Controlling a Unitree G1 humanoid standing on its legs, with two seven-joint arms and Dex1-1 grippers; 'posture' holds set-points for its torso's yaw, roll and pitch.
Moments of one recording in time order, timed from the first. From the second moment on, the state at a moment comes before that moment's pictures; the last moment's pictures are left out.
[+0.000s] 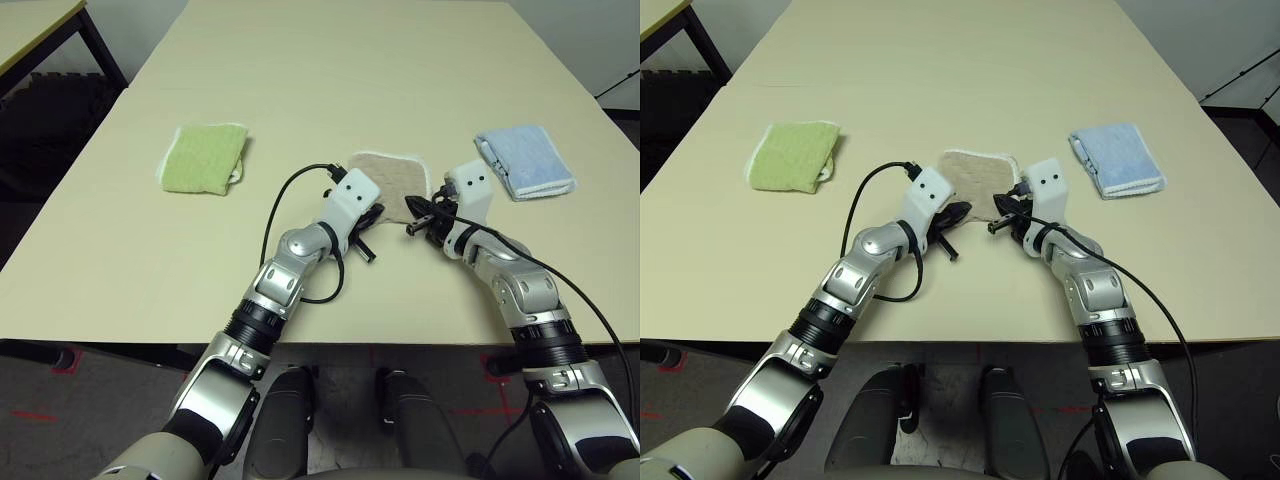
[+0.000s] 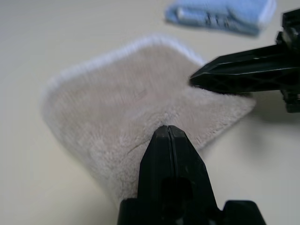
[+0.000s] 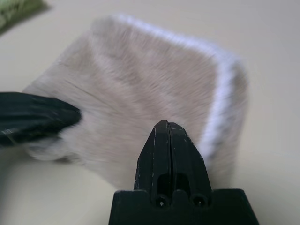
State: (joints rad) left arm -0.68 0.12 -0.24 0.23 -0.02 0.32 -0.47; right arm -0.50 -0.32 -0.04 0.11 0.25 0.42 0.41
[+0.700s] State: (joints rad) left arm -0.90 0.07 -0.19 0.63 0.01 0.10 -0.47; right arm -0.75 -0.26 -0.03 0.47 0.17 0.31 0.41
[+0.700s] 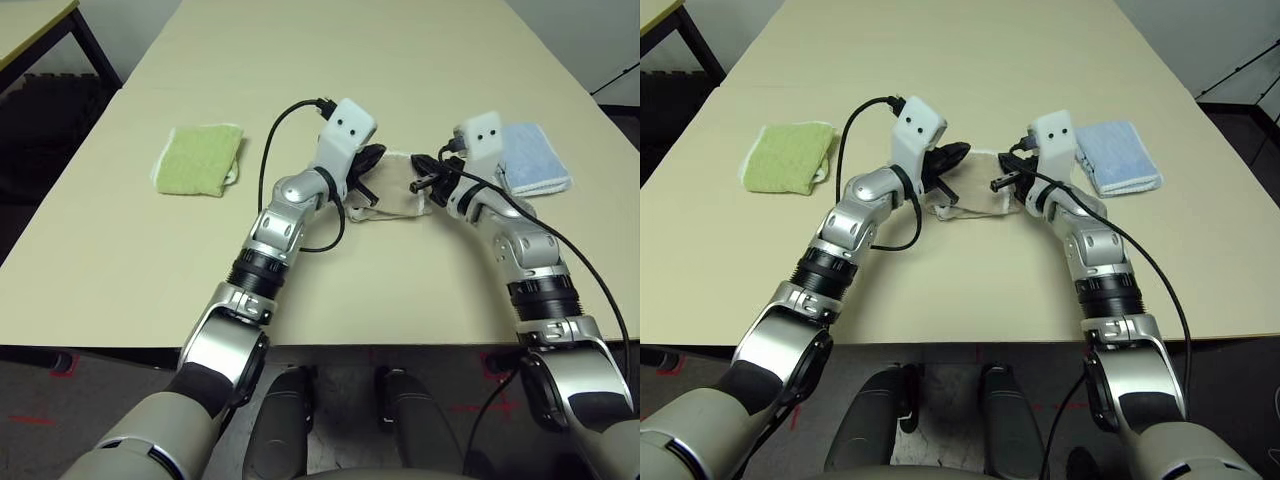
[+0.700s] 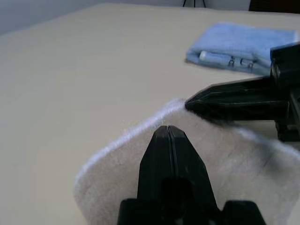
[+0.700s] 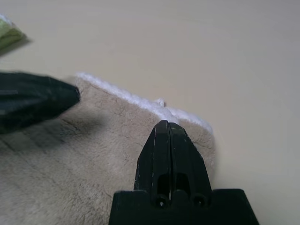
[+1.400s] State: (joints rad) left arm -0.90 0.06 -0.18 0.77 0.07 0.00 -0.45; right arm -0.72 -0.26 -0.02 0.55 0.12 0.27 0.40
